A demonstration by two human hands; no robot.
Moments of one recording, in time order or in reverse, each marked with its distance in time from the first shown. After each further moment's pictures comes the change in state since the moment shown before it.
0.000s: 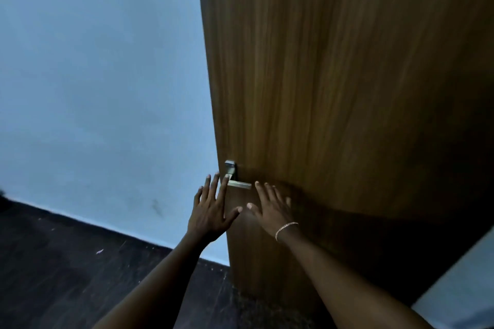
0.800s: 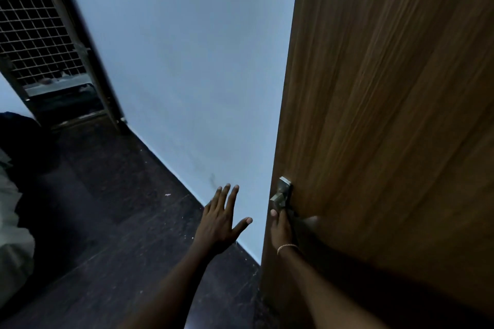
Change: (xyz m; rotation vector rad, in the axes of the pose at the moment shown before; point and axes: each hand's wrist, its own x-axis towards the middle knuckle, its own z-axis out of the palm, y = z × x) left_hand 0.020 -0.064 0.056 -0.005 -0.058 -0.517; right_hand 0.149 -0.027 0.132 0.574 -0.098 0.075
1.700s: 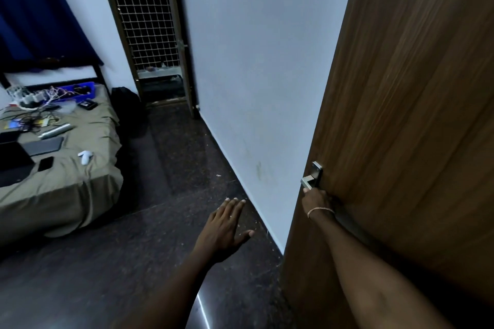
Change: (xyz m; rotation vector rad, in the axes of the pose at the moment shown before) left_hand -0.188 0.038 -0.025 0.156 0.030 -0.211; right_hand -0.007 -0.027 -0.080 -0.454 -0.204 -0.228
